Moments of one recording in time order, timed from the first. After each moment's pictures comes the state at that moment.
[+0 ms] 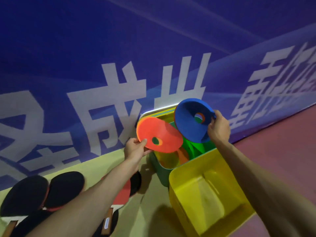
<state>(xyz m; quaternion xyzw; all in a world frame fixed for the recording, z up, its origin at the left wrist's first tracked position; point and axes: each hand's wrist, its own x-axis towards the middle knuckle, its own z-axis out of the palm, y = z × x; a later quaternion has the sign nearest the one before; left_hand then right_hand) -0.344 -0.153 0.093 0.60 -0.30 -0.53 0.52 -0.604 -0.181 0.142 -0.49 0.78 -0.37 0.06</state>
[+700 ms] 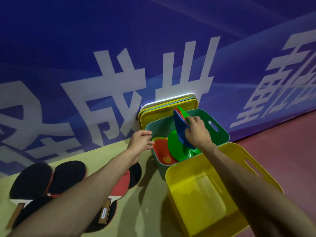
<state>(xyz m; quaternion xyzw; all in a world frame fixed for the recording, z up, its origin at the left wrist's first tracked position) -0.365 -0.164 0.092 0.64 -0.41 -0.52 0.39 -0.581 -0.207 0.083 -0.70 0.68 -0.19 0.12</state>
